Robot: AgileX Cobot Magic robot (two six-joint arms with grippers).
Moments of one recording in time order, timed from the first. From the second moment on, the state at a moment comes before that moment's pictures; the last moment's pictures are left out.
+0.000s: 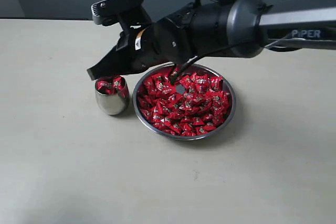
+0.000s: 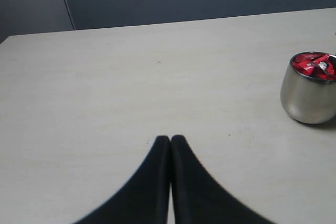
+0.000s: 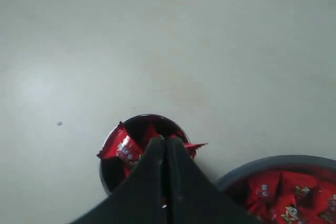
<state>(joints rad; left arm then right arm) 0.12 0.00 0.01 0.03 0.34 0.03 0.93 1.98 -1.38 0.03 0.21 0.04</state>
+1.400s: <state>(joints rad) 0.12 0.00 0.01 0.03 0.34 0.03 0.82 1.88 -1.34 -0.03 0.45 0.00</state>
